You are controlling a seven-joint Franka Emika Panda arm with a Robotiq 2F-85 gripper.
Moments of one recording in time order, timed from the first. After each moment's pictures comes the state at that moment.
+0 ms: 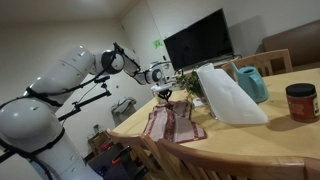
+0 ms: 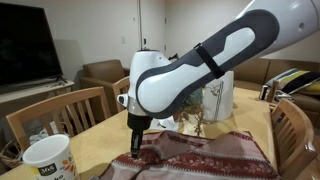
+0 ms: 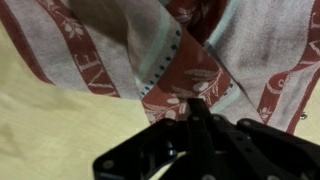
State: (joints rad) arm 0.27 1.07 0.27 -1.22 -0.11 2.38 -0.52
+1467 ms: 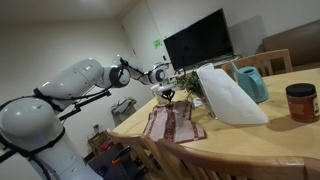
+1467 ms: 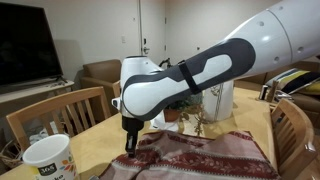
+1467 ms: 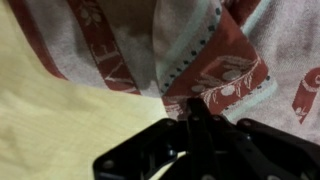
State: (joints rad) arm 0.34 1.29 0.23 -0.84 -0.12 2.17 -0.53
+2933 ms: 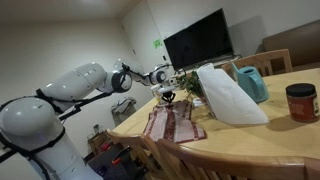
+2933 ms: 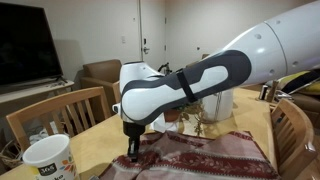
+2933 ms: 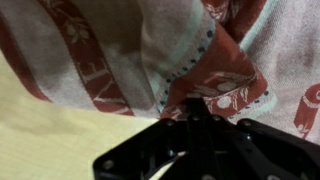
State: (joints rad) arm 0.35 1.36 0.23 -0.73 -0.12 2.08 -0.53
